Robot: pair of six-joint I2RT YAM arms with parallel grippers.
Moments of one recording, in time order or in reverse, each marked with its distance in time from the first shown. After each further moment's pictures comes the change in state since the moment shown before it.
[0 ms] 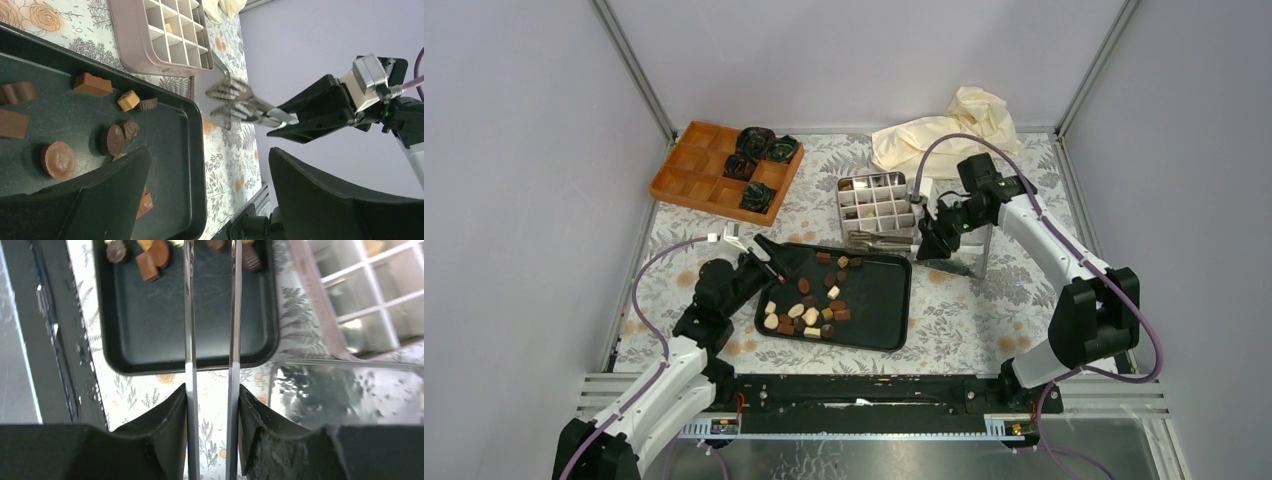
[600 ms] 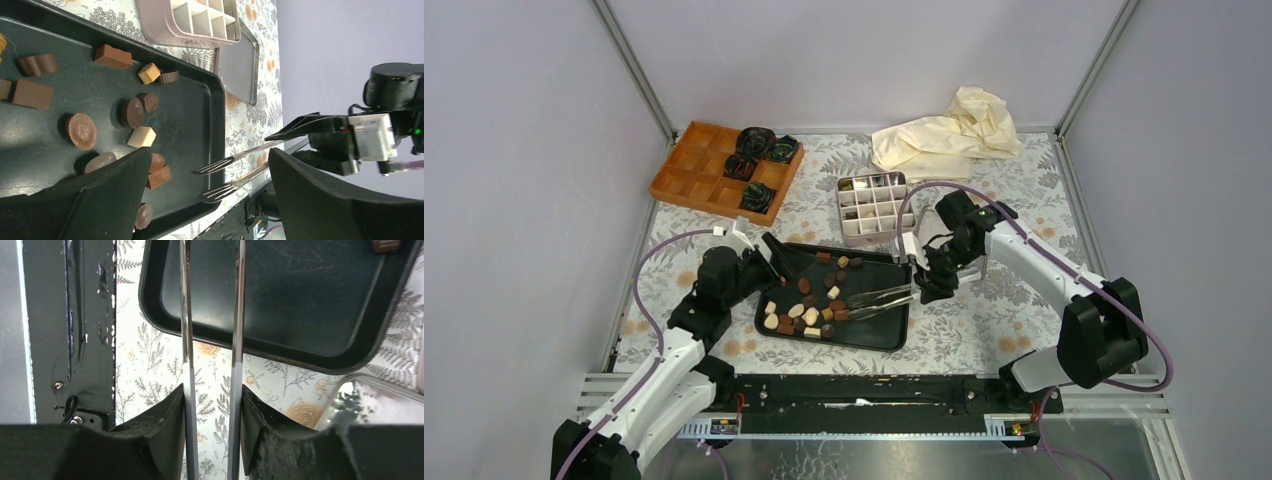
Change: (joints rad) left arm 0.000 0.032 0.148 -0.307 0.051 0.120; right arm 0.161 -0.083 -0.180 -0.137 0.074 -0.326
